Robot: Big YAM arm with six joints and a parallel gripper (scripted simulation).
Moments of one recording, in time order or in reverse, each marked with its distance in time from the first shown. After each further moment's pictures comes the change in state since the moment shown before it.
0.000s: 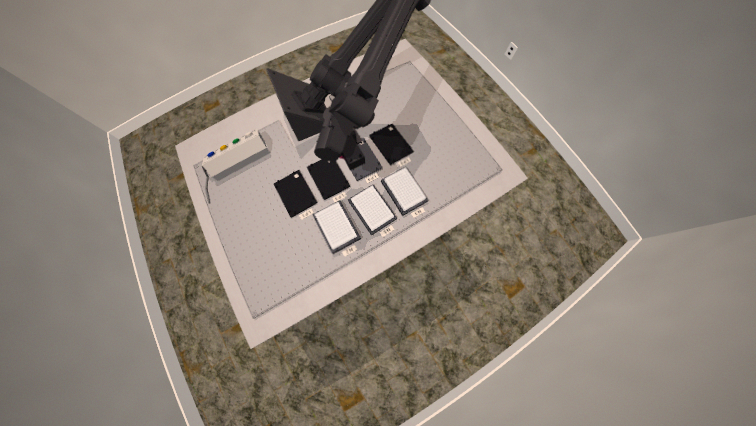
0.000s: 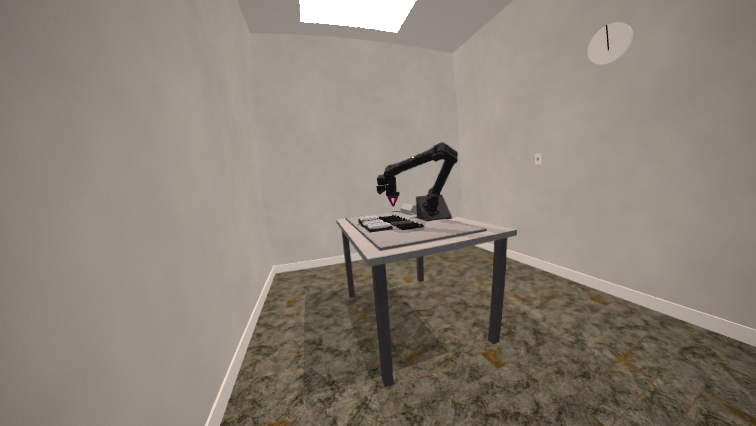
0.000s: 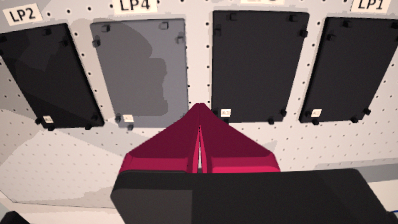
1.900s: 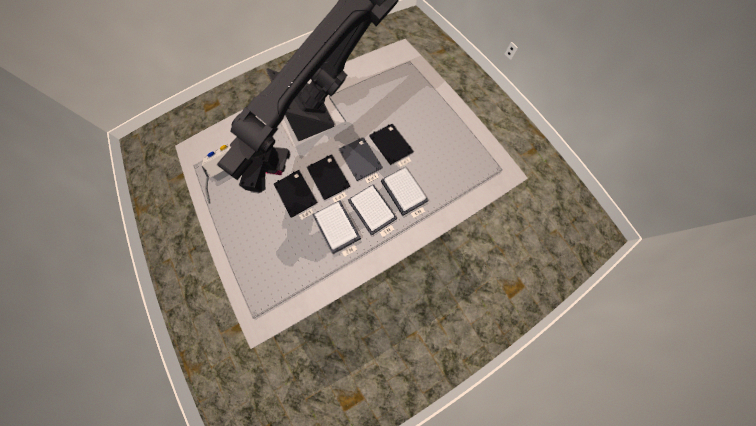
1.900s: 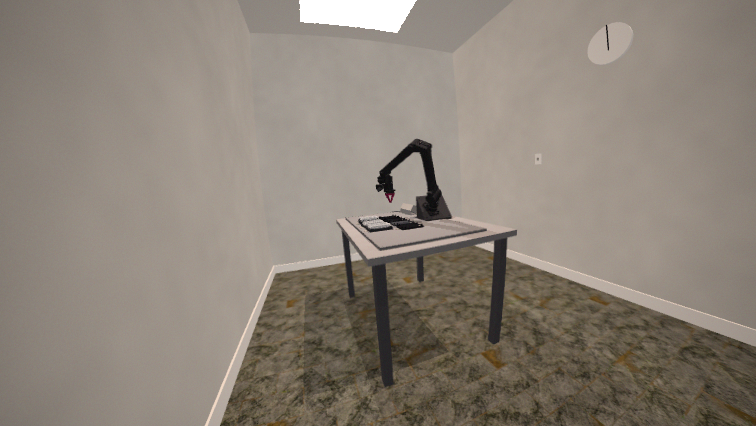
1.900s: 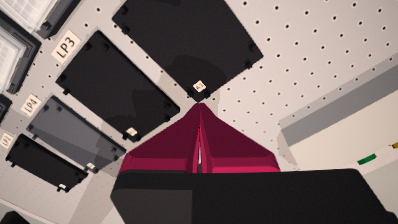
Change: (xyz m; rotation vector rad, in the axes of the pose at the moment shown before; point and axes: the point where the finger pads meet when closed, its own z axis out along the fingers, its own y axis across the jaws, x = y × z) arm 0.045 -0.193 -0.006 -0.015 0.015 0.656
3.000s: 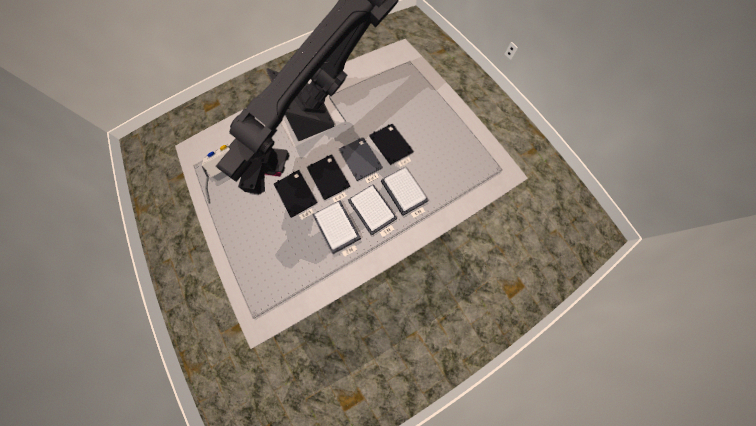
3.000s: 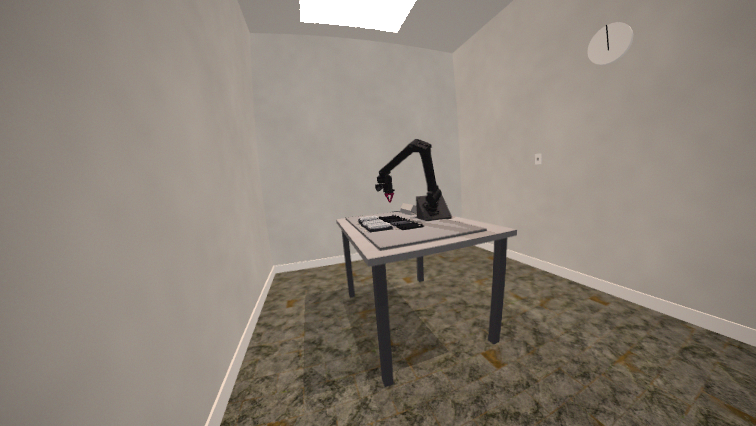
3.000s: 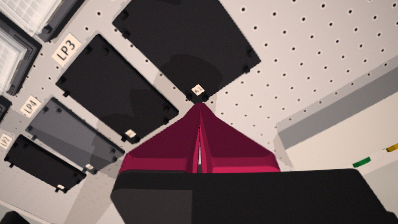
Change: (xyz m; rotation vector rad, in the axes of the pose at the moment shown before) arm -0.005 -0.001 -0.001 0.003 -0.003 -0.012
